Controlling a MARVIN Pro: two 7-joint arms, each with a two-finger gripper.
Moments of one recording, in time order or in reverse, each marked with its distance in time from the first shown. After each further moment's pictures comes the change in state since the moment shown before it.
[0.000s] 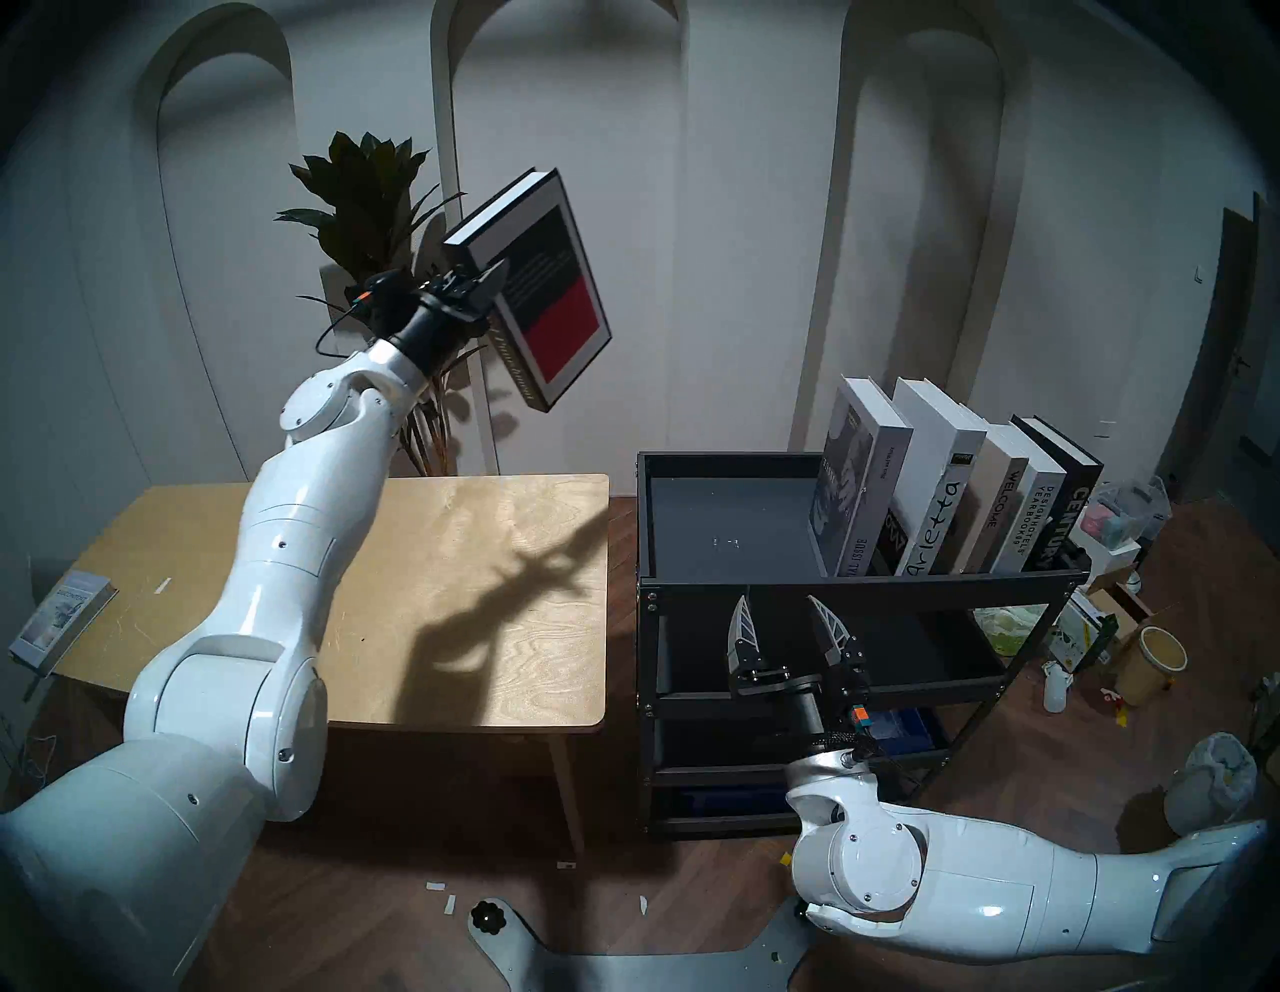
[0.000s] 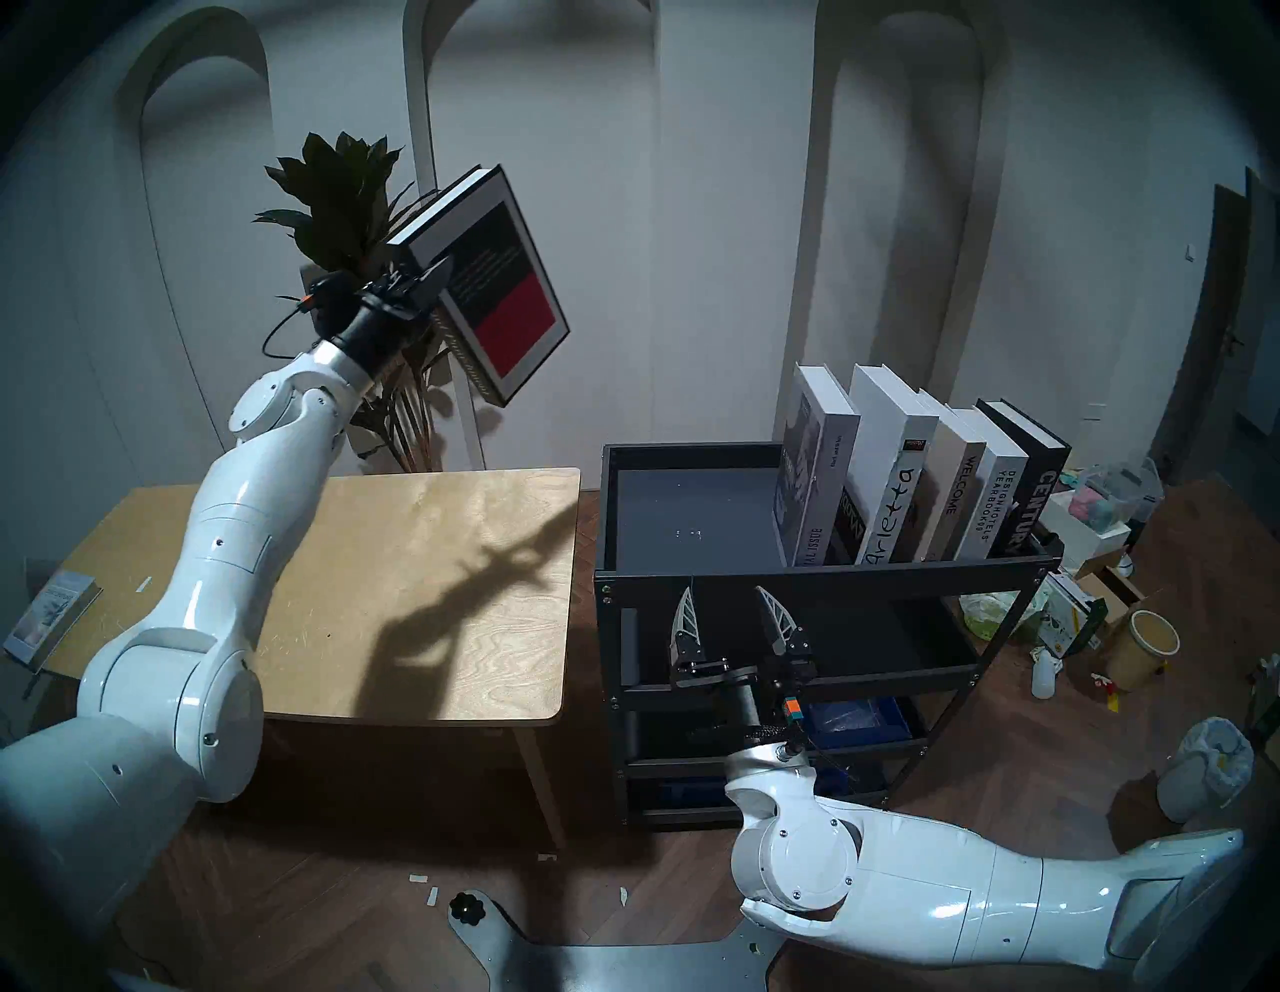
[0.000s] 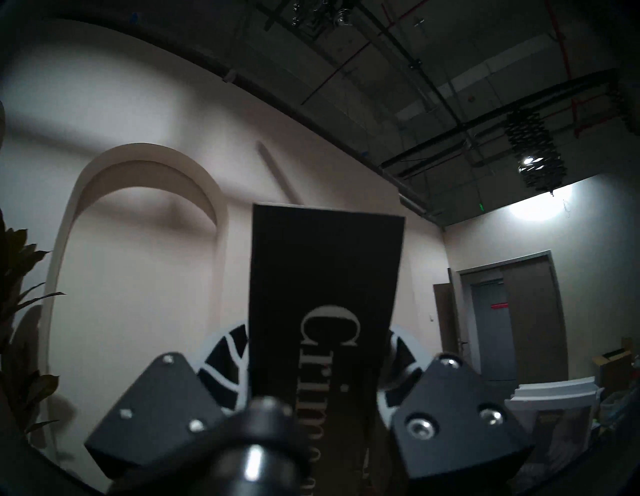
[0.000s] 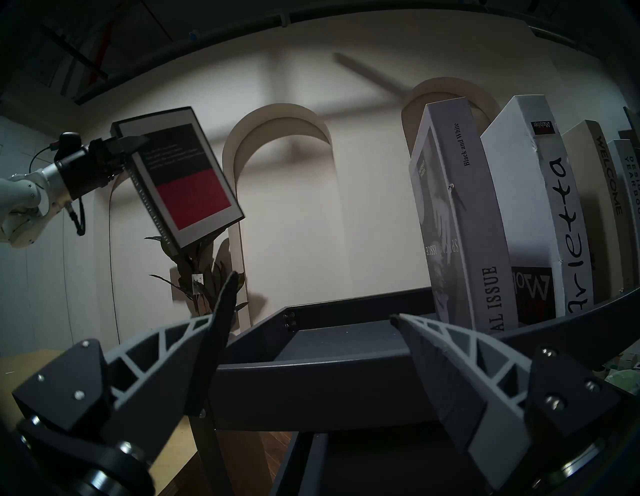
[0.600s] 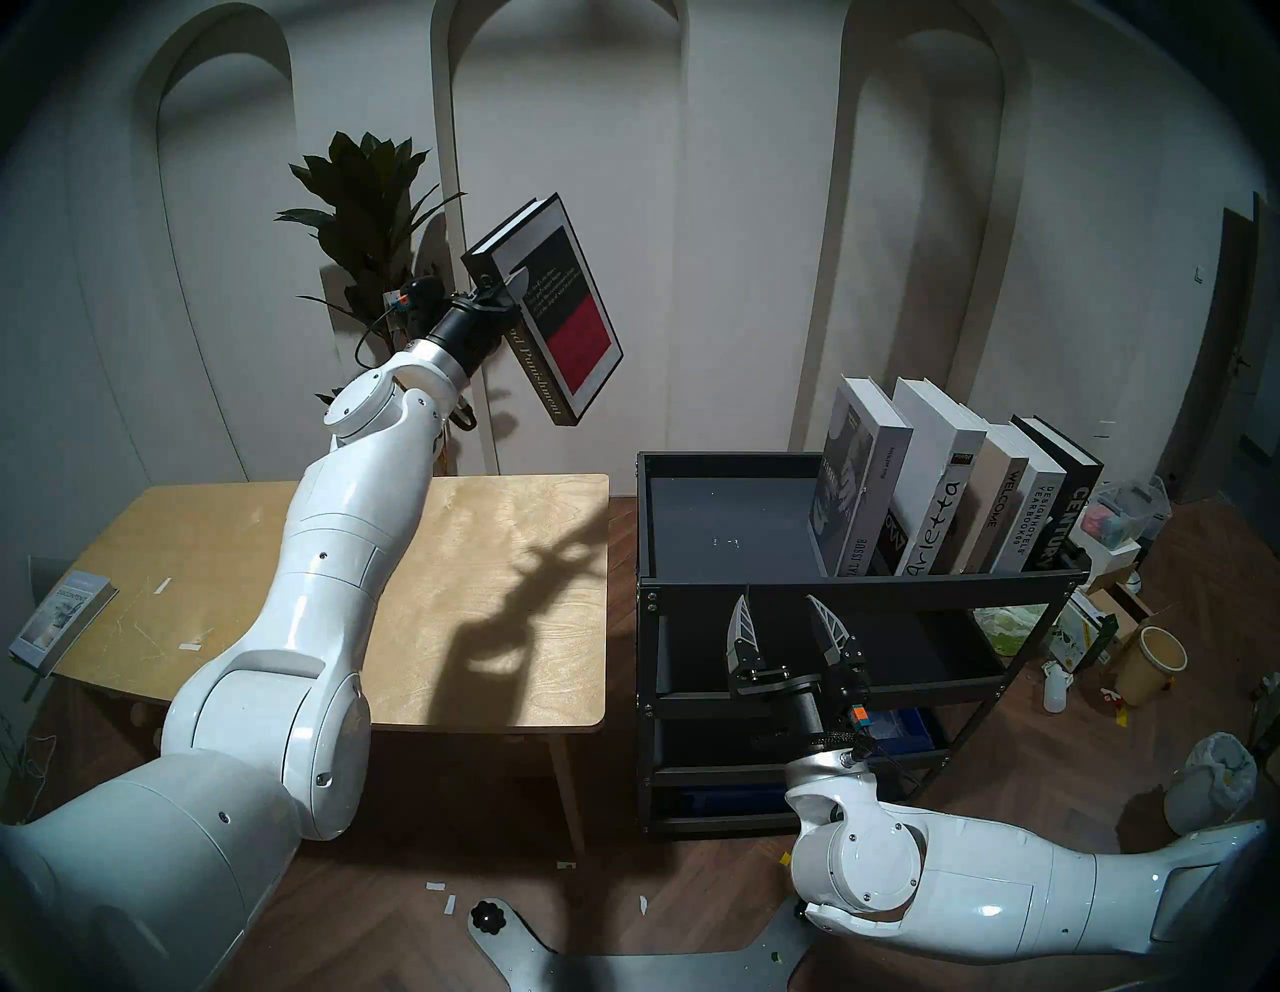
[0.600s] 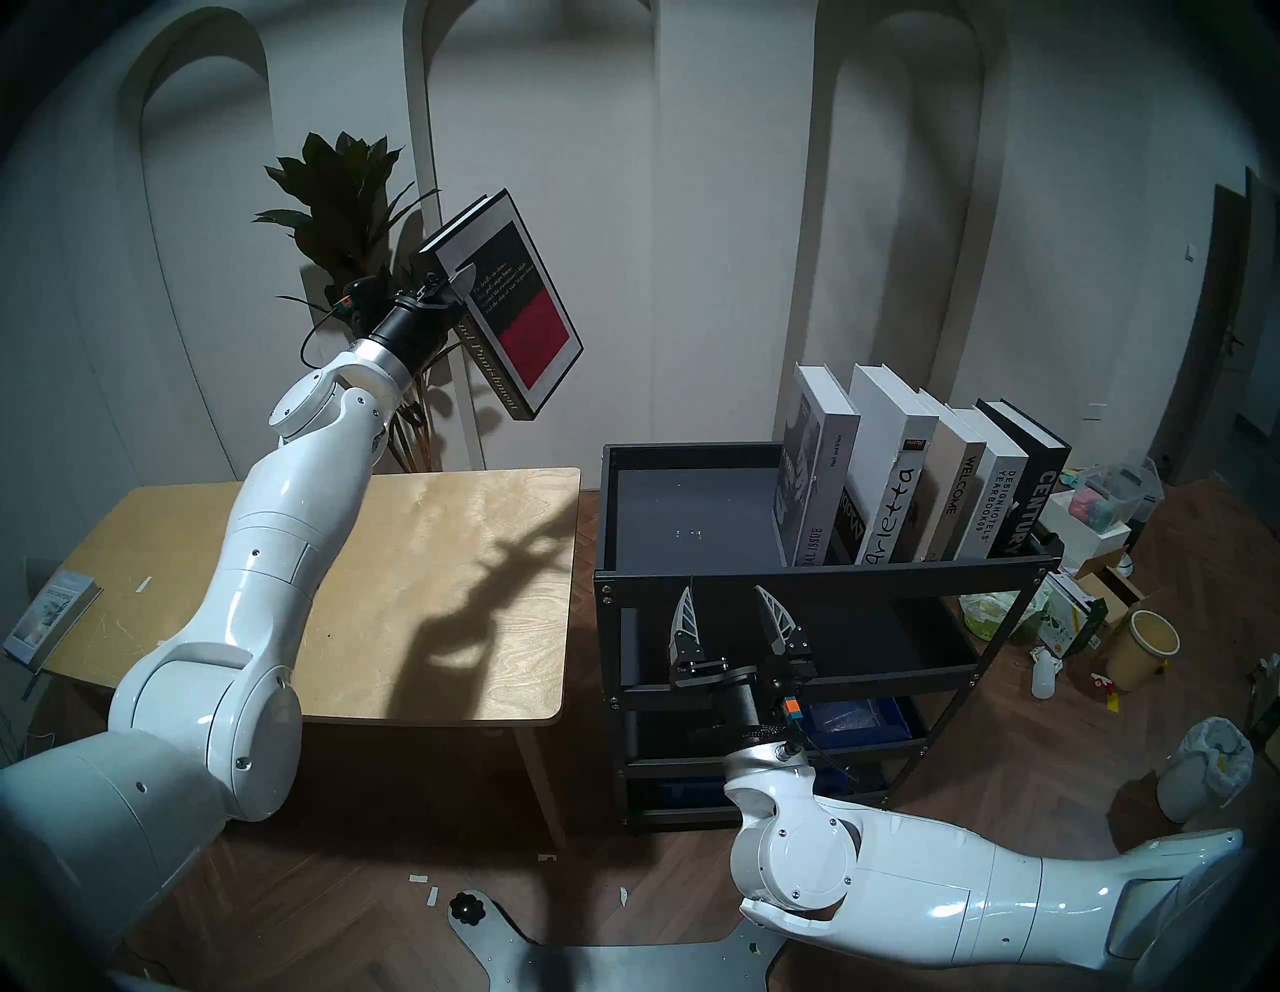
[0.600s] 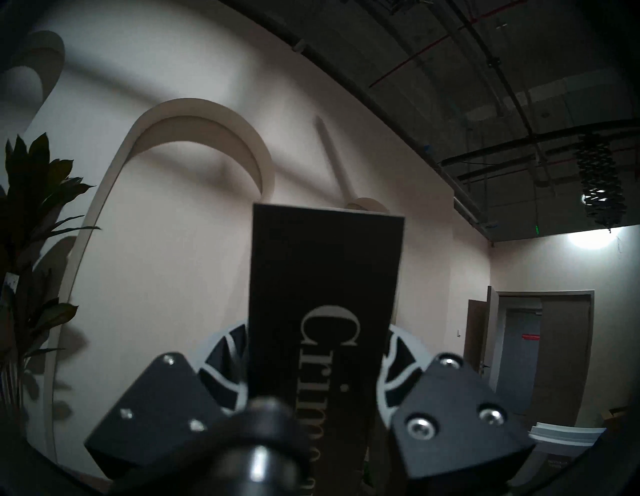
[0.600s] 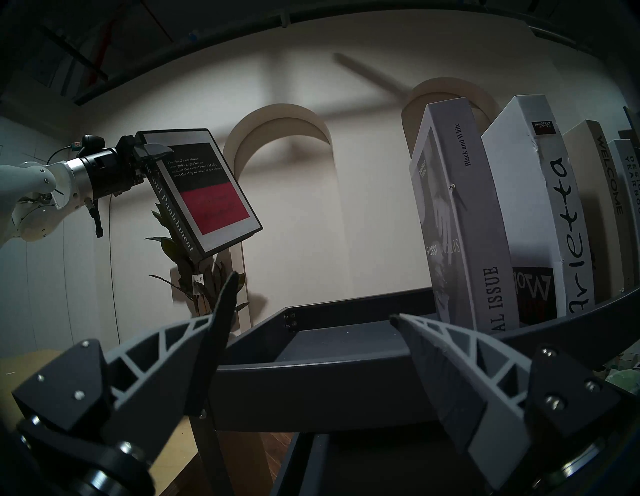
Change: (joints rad) left arm 0.049 -0.072 -0.024 -0.074 -0.007 0.149 0.298; right arm 0.002 -0.002 -0.001 0.000 0.000 0.000 0.000
